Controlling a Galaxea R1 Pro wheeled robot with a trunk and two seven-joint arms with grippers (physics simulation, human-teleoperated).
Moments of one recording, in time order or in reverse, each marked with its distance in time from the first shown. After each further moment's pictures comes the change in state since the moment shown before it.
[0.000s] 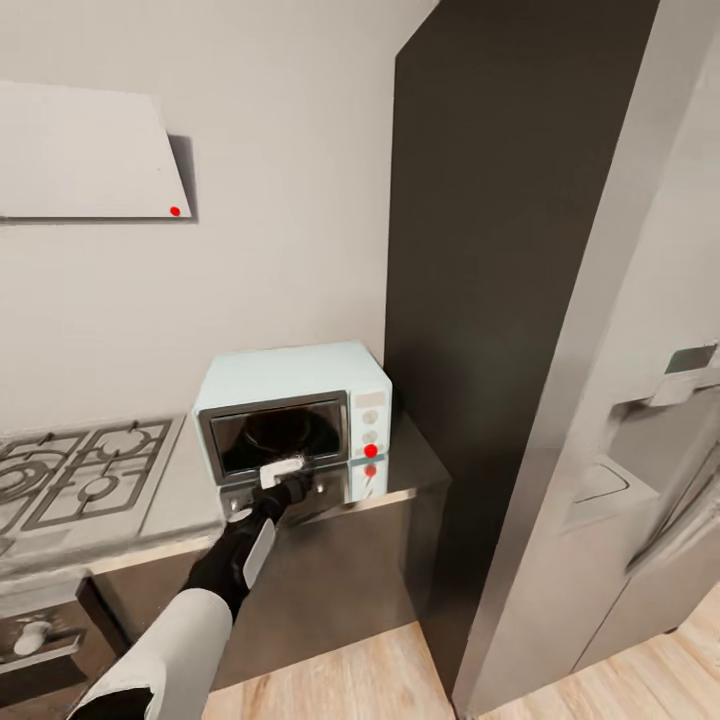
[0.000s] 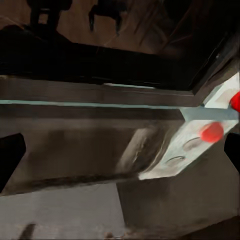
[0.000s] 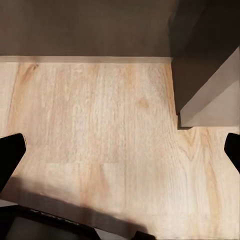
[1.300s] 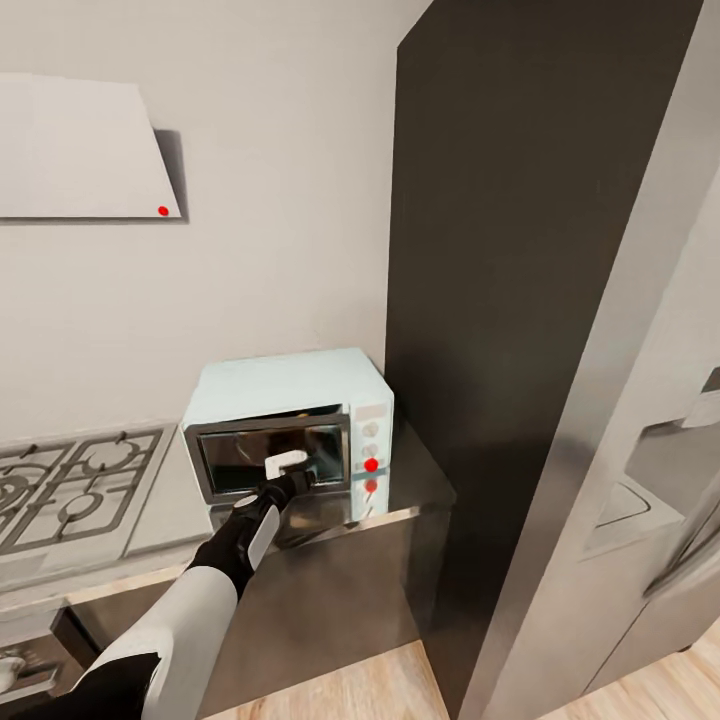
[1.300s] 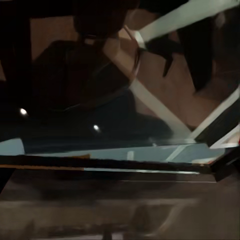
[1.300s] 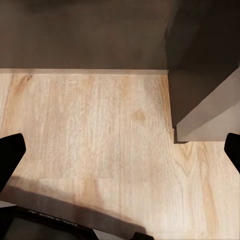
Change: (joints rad) left arm -0.076 0.000 0.007 0.088 0.000 0.019 0.005; right arm -0.004 -0.001 0.000 0.002 0.000 0.001 -0.001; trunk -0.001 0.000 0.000
